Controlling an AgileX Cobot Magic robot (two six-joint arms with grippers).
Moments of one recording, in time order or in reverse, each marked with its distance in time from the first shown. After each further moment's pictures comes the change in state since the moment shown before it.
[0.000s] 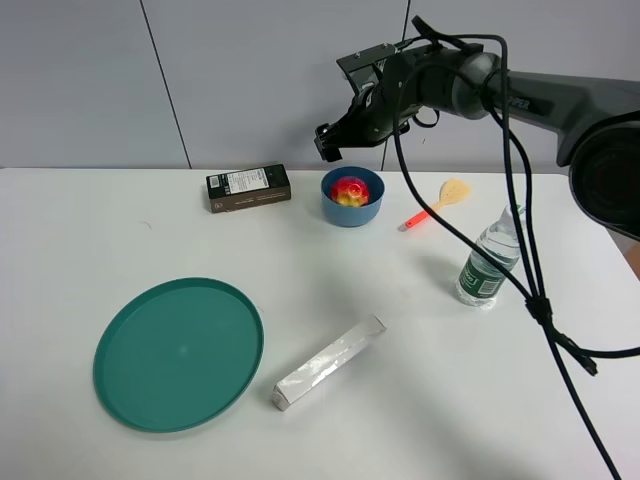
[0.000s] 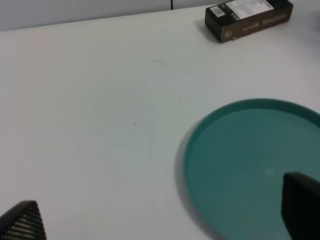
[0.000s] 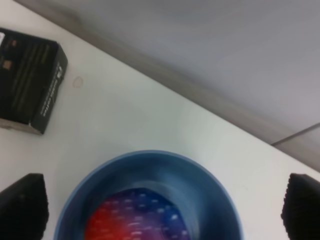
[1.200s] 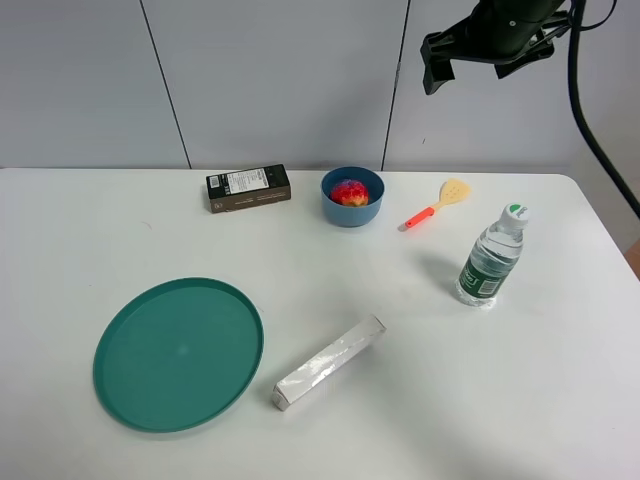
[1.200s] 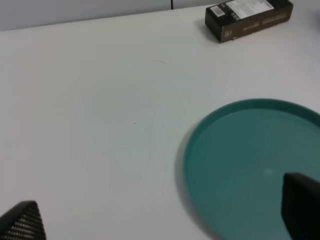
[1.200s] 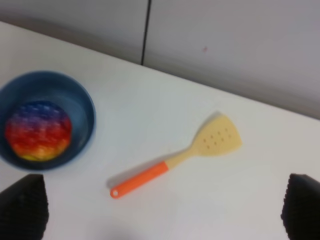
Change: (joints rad) left arm 0.000 0.000 0.000 0.000 0.000 0.000; right arm -0.156 -0.368 0.001 -0.048 0.480 0.066
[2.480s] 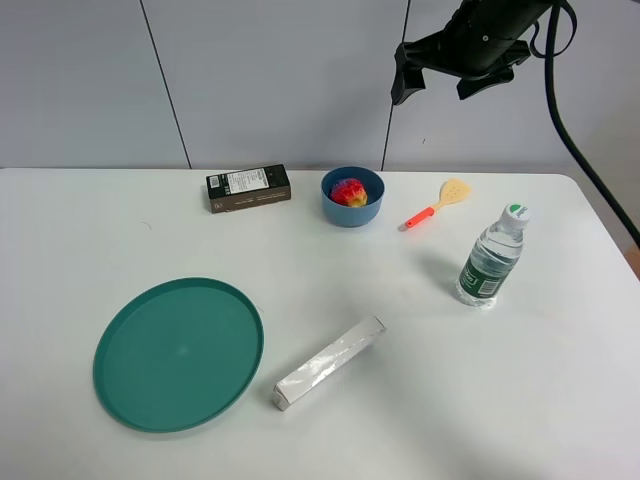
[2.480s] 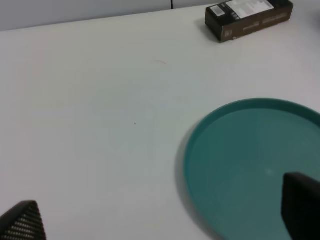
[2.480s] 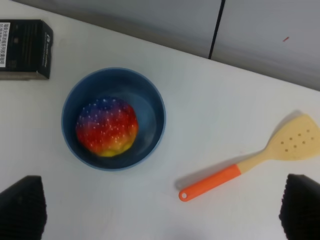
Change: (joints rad) left arm 0.000 0.000 0.000 0.000 0.000 0.000; right arm -0.004 0.048 0.000 0.217 -0.019 -0.066
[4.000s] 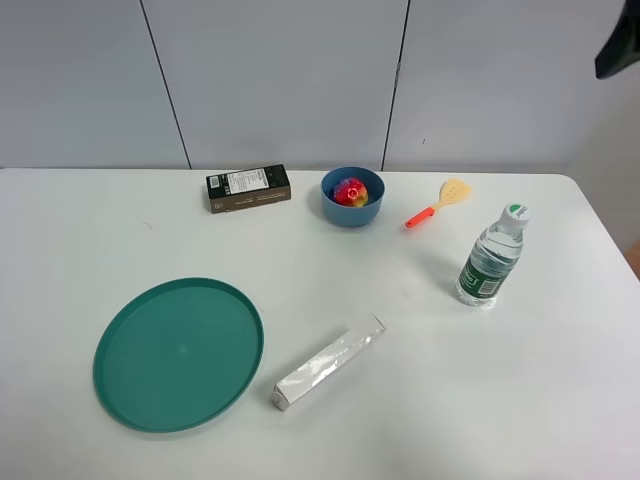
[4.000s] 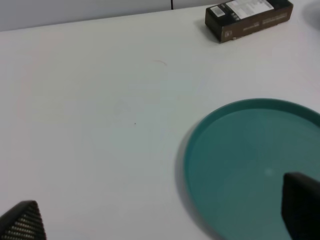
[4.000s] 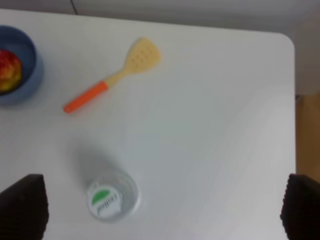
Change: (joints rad) left arm 0.000 0.000 0.000 0.000 0.000 0.001; right arm -0.250 -0.614 0.349 -0.141 0.194 0.035
